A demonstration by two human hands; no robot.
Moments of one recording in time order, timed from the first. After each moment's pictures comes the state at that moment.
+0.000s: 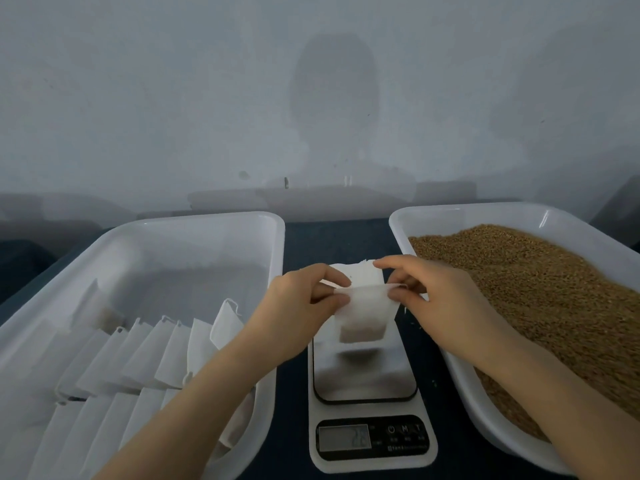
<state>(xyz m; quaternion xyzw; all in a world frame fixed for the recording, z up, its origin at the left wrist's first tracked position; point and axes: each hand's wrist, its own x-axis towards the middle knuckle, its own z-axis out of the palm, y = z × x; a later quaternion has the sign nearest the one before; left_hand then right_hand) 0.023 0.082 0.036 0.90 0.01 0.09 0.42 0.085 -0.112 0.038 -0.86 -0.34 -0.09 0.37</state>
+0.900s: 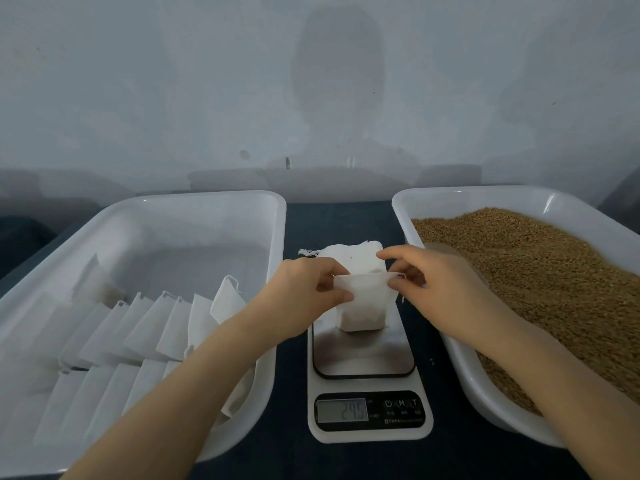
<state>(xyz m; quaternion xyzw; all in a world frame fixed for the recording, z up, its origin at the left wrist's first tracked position) 0.025 0.080 0.032 0.94 0.02 0.02 0.35 0.087 -0.113 0.028 -0.88 -0.32 -0.05 0.35</state>
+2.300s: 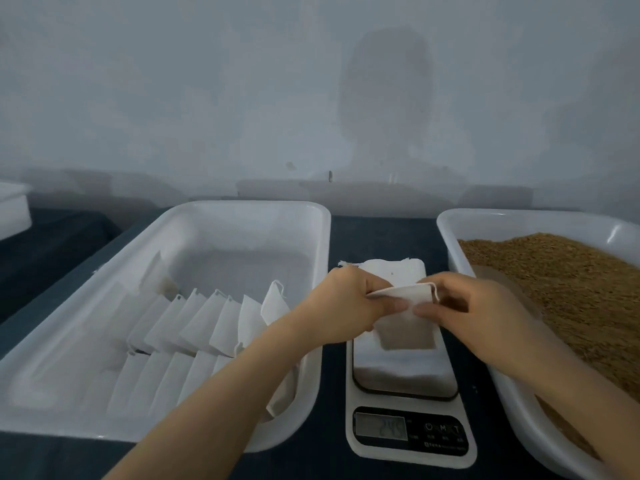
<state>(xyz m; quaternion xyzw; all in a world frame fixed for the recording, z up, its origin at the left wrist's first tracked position) 0.021 0.081 0.040 0.91 -0.01 0.00 0.42 0.072 -0.103 0.036 -0.86 -0.33 0.01 0.39</state>
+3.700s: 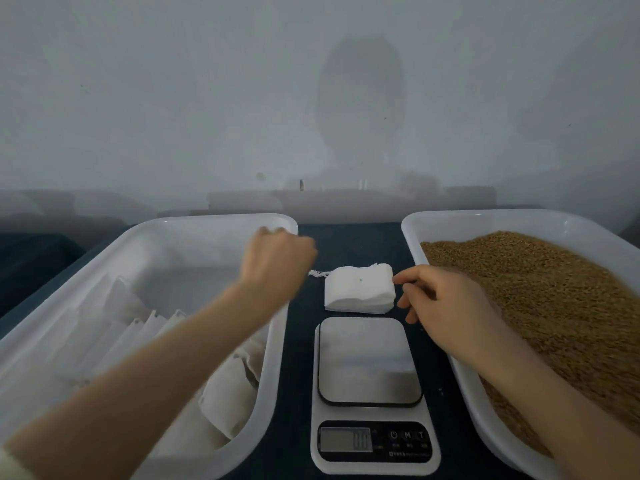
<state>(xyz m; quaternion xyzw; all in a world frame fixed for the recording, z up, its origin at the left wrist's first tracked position) 0.071 0.113 0.058 0.96 0.06 0.10 -0.26 0.089 -0.106 0.030 -0.89 -0.22 -0.04 0.40</state>
